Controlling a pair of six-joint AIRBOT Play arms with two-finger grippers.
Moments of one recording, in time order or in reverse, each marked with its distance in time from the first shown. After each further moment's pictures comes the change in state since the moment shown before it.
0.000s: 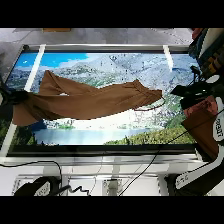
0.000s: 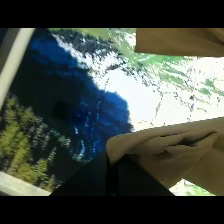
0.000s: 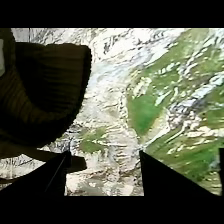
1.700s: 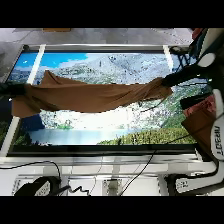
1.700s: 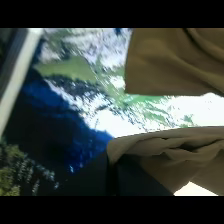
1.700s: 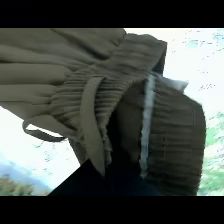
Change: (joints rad) left arm 0.023 0.056 0.047 -0.026 0.101 0.084; right arm 0.259 0.271 0.153 -0.119 0.267 -0.027
